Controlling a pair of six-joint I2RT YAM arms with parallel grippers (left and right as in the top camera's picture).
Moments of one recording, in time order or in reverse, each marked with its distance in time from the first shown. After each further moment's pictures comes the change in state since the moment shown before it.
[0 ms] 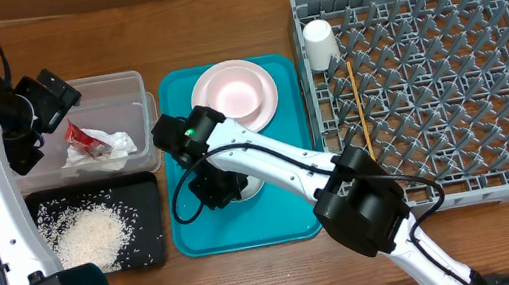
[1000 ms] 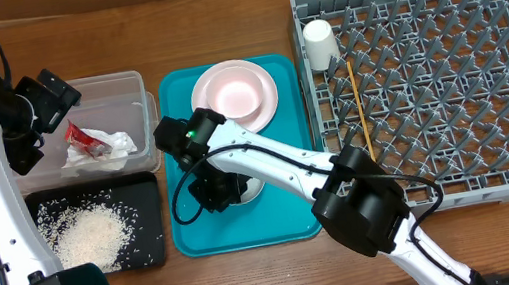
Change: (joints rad) left arm 0.000 0.000 0.000 0.000 0.000 0.000; right arm 0.000 0.000 -0.028 0.025 -0.056 0.022
